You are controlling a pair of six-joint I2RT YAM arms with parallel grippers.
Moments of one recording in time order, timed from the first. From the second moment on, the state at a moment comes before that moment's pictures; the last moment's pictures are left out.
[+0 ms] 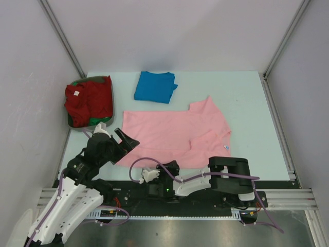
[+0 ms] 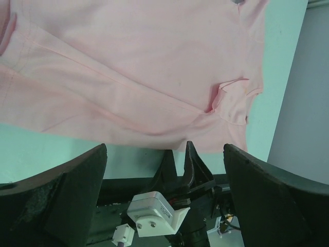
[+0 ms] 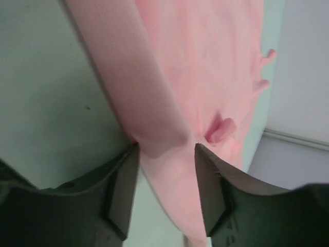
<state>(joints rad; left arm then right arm) -0.47 0.53 0.67 -0.79 -0.04 -1.03 1.57 1.94 1.03 -0.37 1.03 -0.01</state>
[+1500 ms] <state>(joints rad) -0.37 1.05 0.88 -0.71 -0.02 -0.81 1.22 1.35 1.22 -0.50 0.87 0.15</state>
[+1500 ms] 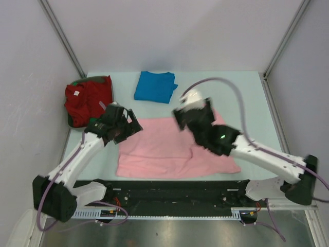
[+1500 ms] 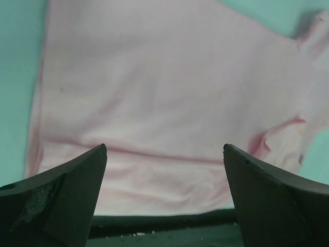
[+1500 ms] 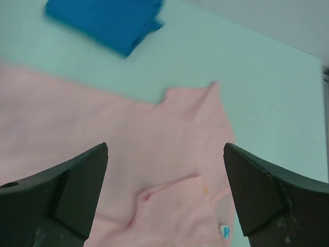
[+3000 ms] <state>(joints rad) -0.09 1.94 1.45 -0.72 -0.05 -0.45 0.62 1.25 1.14 -0.32 0.33 0.26</state>
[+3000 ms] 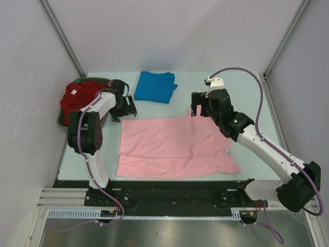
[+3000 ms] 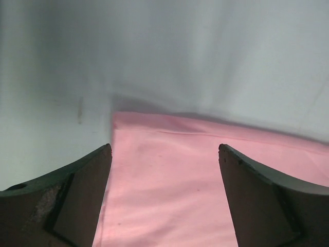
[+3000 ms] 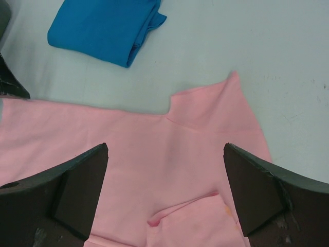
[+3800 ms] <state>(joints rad) -0.14 2.07 1.53 -0.76 -0.17 -0.46 0.61 1.30 1.14 -0.32 0.34 0.28</state>
